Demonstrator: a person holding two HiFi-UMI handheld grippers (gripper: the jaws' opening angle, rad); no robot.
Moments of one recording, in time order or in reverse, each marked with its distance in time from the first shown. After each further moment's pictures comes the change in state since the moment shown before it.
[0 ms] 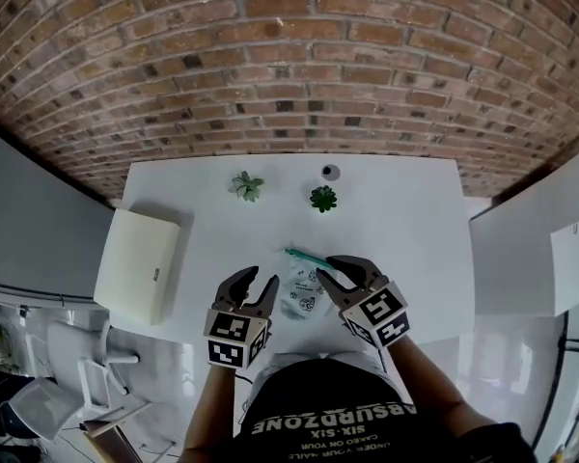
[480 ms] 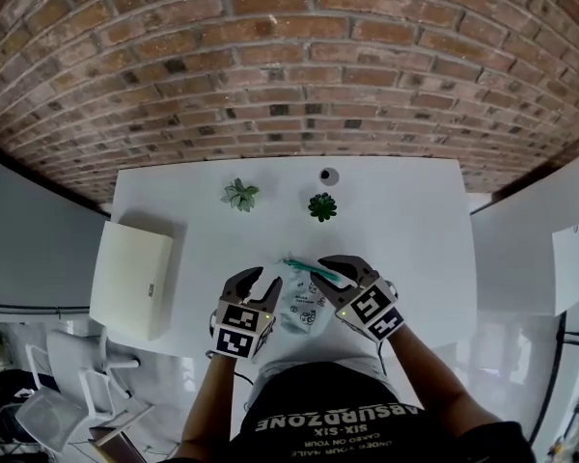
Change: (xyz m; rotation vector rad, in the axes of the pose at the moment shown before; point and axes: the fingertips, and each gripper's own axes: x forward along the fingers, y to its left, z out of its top) left arm 0.064 0.024 -0.027 0.073 0.175 -0.067; right arm 0.049 -0.027 -0.018 -0.109 0.102 0.074
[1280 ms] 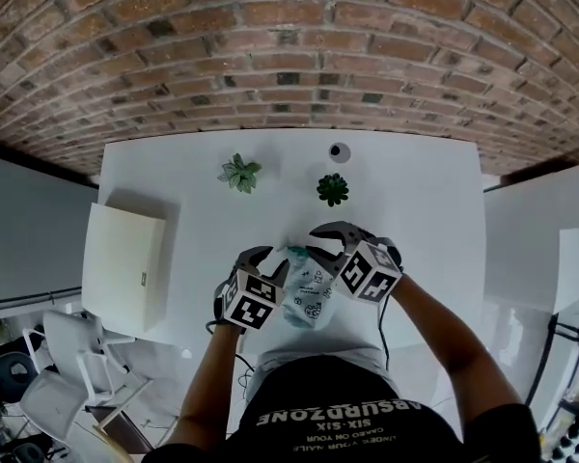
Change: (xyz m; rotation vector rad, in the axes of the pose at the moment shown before) left arm 0.080 0.019 -0.048 0.116 0.214 -0.093; right arm 0.082 -0.026 -0.034 -0.301 0.196 0.194
